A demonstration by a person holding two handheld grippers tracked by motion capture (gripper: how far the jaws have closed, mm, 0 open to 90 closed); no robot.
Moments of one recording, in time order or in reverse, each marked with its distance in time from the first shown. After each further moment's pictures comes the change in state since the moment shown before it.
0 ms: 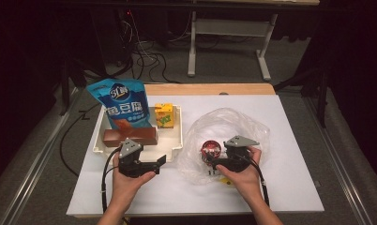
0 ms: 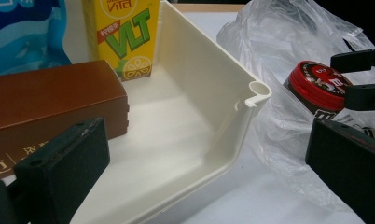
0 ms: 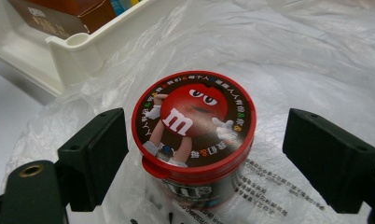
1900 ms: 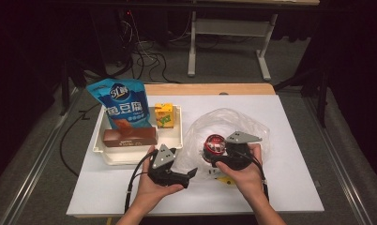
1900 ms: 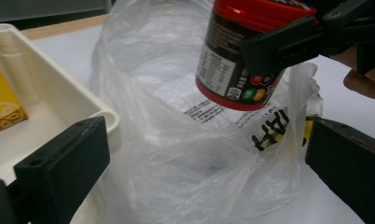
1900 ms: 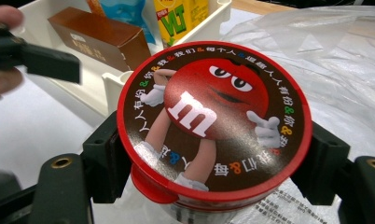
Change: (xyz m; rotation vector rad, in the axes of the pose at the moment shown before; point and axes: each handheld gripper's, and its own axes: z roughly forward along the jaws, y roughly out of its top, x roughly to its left) left arm -0.080 0.004 0.033 0.000 -0.201 0.224; right arm 0.018 0.029 -0.027 -0.023 0.038 -0.026
